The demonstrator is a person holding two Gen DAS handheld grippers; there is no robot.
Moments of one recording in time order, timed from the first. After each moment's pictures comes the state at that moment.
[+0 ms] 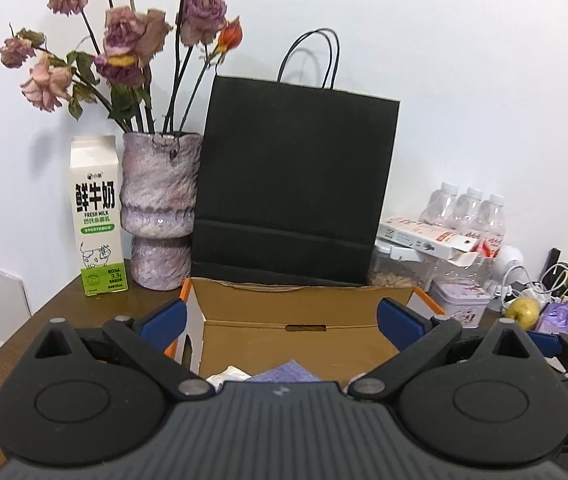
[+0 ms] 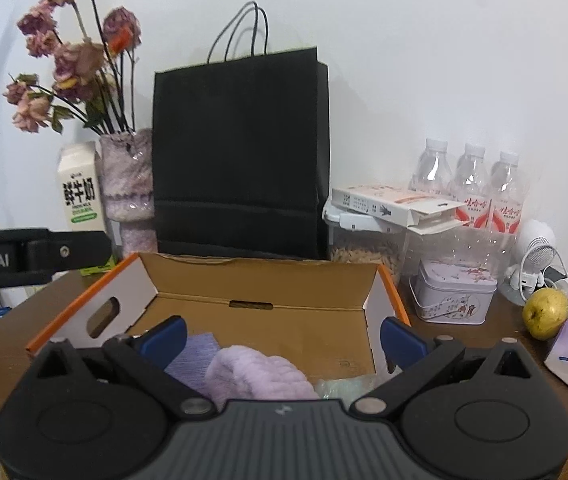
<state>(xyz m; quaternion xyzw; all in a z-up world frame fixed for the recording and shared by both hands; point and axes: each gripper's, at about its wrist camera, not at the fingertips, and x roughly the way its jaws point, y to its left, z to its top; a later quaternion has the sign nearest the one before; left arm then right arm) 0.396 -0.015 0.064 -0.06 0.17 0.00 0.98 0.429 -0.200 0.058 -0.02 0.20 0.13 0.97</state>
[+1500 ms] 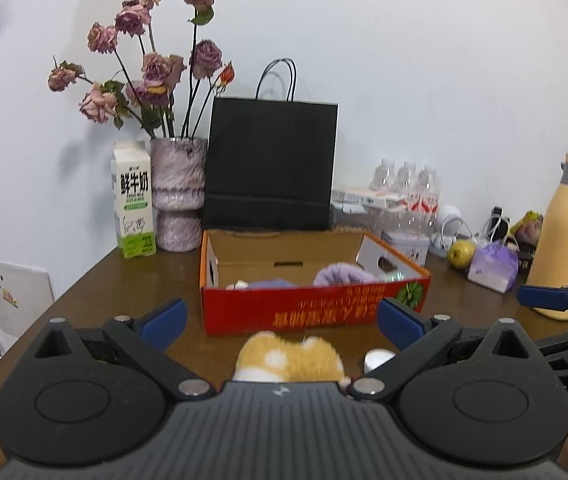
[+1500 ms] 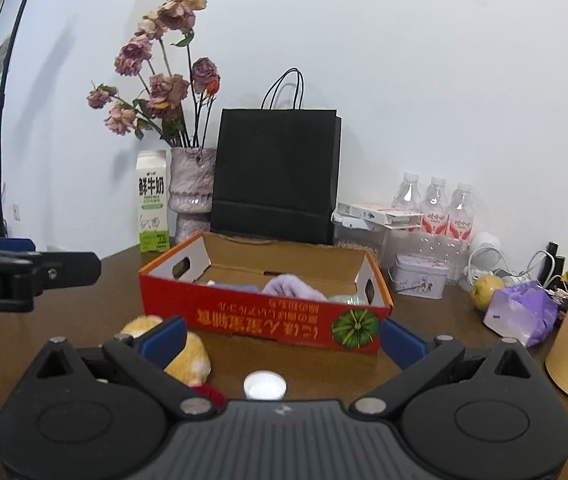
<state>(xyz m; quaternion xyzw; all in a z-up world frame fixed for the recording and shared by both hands) 0.195 -0.017 0.045 -0.02 0.16 -0.03 0.99 0.216 -0.217 0.053 -0.06 0.16 0.13 0.98</state>
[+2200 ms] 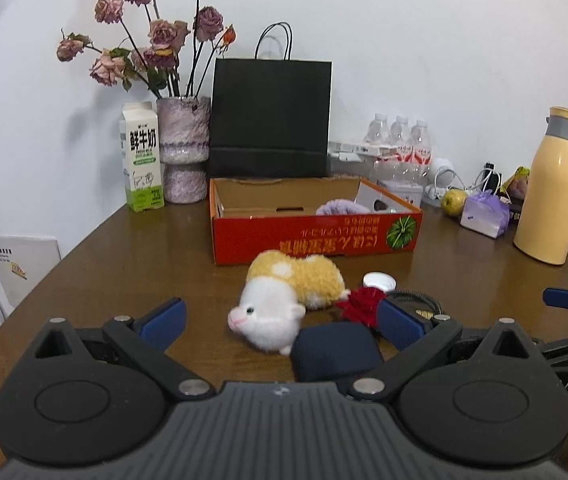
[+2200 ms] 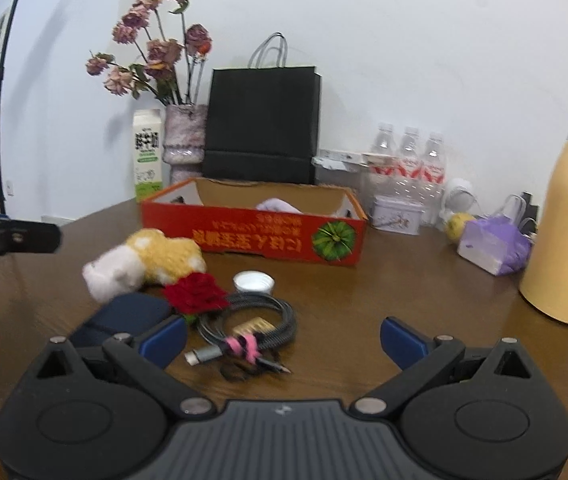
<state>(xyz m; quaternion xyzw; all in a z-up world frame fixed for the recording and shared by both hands) 0.143 -0.010 0.014 -0.01 0.20 -0.03 0.98 0.152 -0.247 0.001 -0.05 0.20 0.10 0.97</state>
